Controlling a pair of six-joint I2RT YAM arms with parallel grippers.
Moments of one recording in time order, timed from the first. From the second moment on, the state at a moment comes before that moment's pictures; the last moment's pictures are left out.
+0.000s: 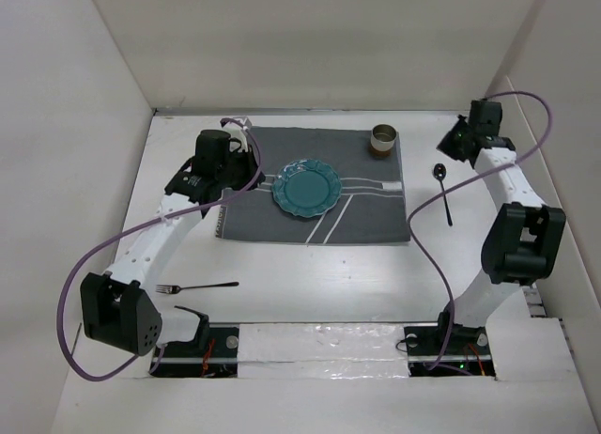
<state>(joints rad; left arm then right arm) -0.33 1.29 1.13 -0.44 0.20 -0.32 -0.09 1.75 1.47 -0.39 -0.07 0.52</state>
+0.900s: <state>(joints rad) -0.33 1.20 1.05 -0.39 0.27 -0.35 -0.18 2.08 1.55 -0.66 0.18 0.39</state>
